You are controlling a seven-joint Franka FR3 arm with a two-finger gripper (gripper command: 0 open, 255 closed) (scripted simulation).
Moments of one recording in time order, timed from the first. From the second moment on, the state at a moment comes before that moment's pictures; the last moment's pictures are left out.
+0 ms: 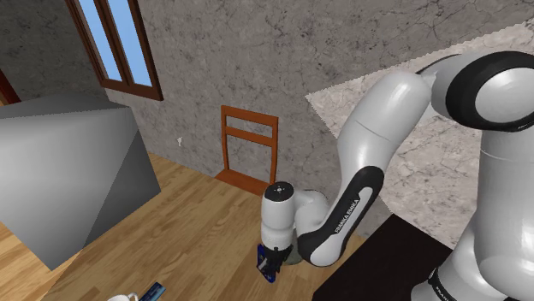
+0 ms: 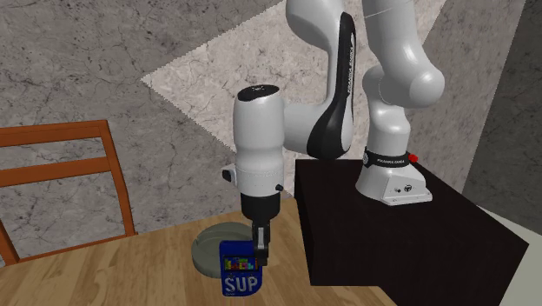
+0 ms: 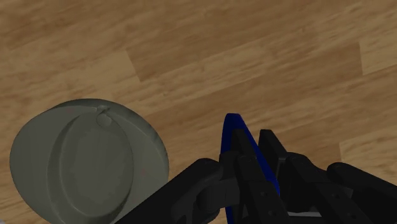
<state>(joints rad) 0.18 0.35 0.44 -2.46 -0.36 2.76 0.90</state>
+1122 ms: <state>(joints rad) 0.00 0.09 0.57 -2.51 -0.06 2.59 0.59</state>
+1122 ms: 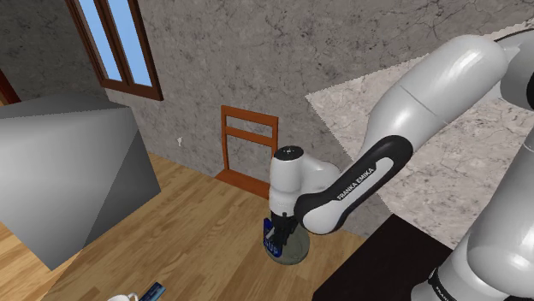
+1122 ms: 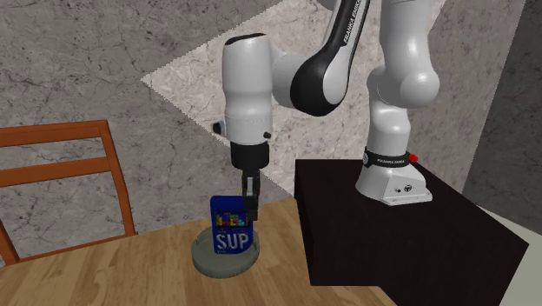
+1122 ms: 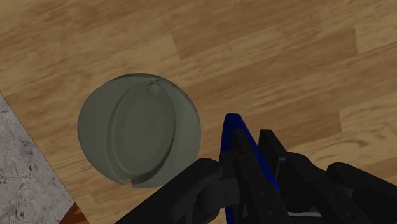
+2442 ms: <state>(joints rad) -0.14 0.14 0.43 -2.53 -0.08 2.66 0.32</state>
